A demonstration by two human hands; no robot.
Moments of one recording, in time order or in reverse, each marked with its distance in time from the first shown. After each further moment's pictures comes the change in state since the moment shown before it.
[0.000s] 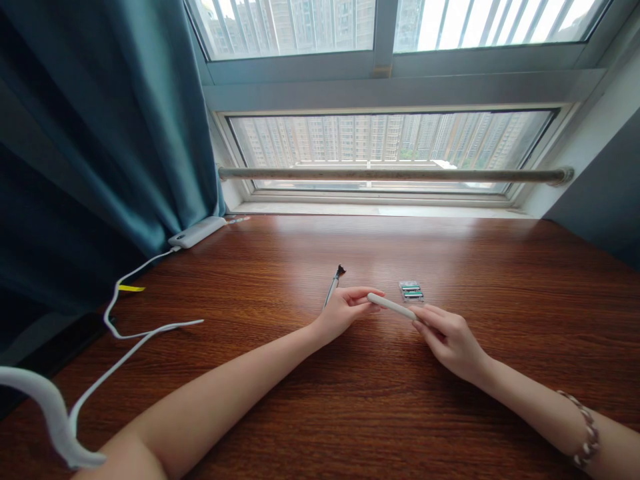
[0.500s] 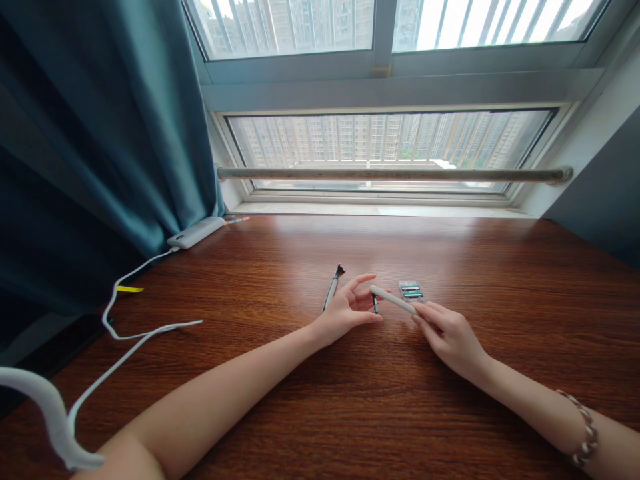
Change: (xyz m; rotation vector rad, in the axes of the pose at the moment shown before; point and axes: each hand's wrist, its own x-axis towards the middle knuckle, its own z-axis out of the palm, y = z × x) left_hand 0.003 -0.006 -0.003 -0.188 -0.125 0.030; right_hand 0.000 0.003 0.001 -0.082 0.049 0.081
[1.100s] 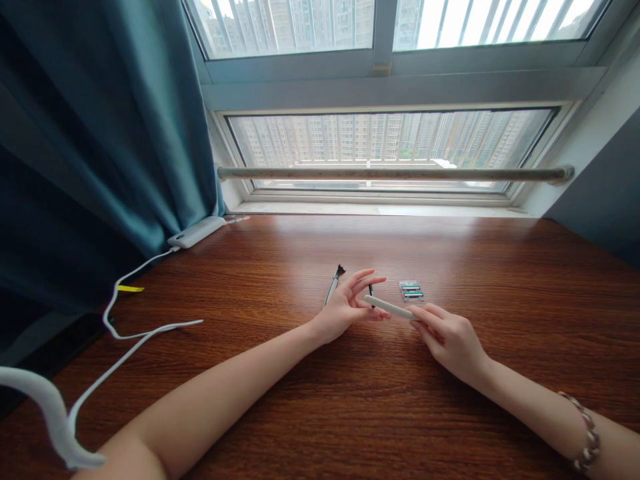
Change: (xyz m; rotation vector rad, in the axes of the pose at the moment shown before) left_hand 0.000 0.004 0.005 0.002 -0.015 0.065; right_hand -0.004 0.000 0.000 -0.181 -0.008 -0.100
